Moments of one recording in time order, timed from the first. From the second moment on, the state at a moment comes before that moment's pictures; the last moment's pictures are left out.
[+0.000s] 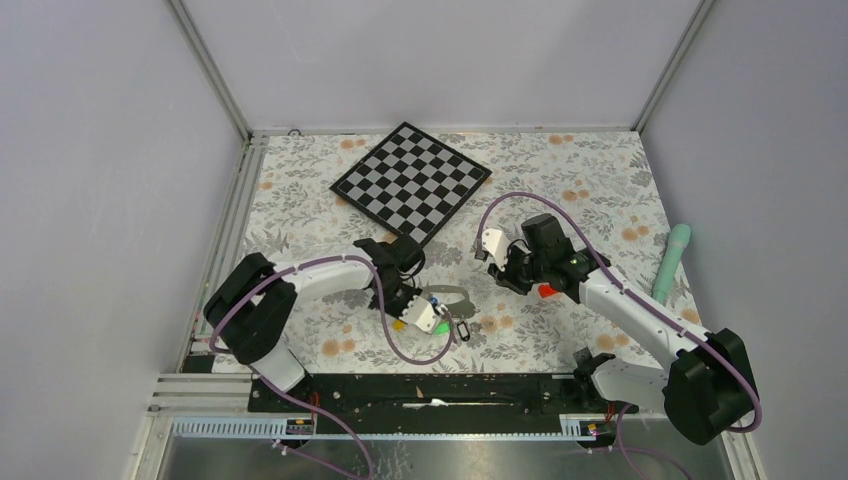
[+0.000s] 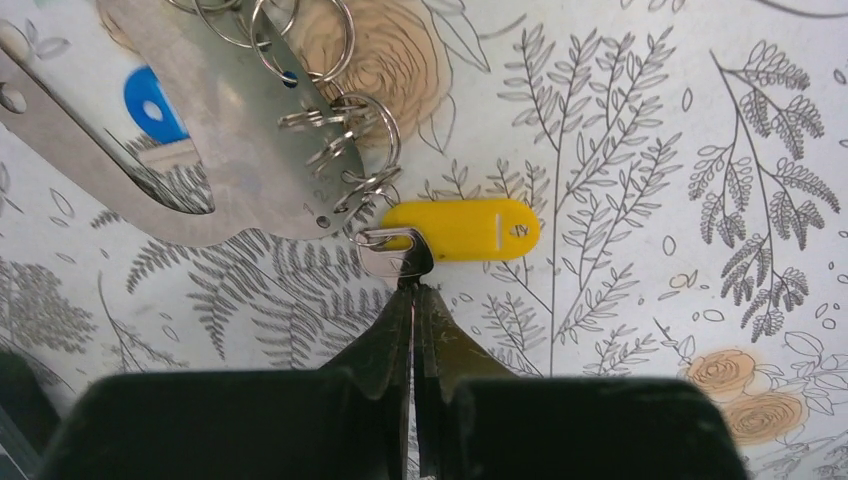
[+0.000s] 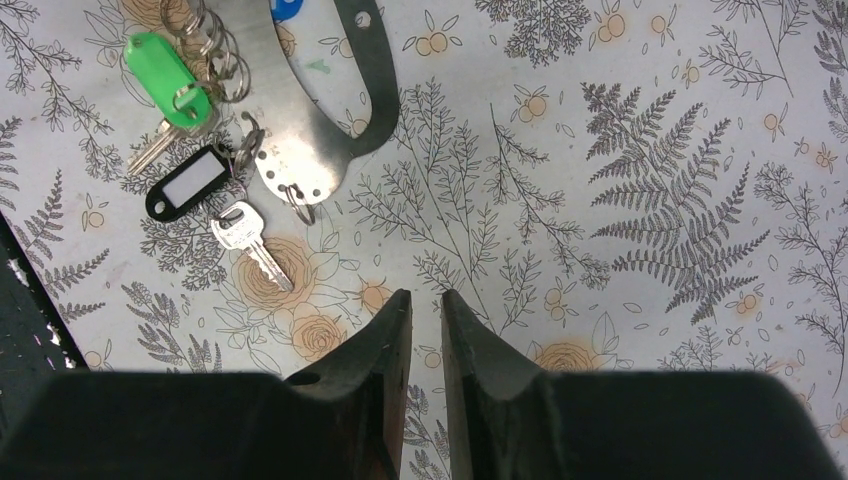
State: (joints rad) left arm -0.79 1.63 0.95 -0.78 0.29 1.33; right arm 0.51 1.16 0.74 -0.49 -0.38 -0.62
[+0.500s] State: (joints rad) left arm -0.78 1.55 0.87 -0.80 0.17 1.20; right arm 0.51 1.16 0.74 -0.49 -0.39 -0.62
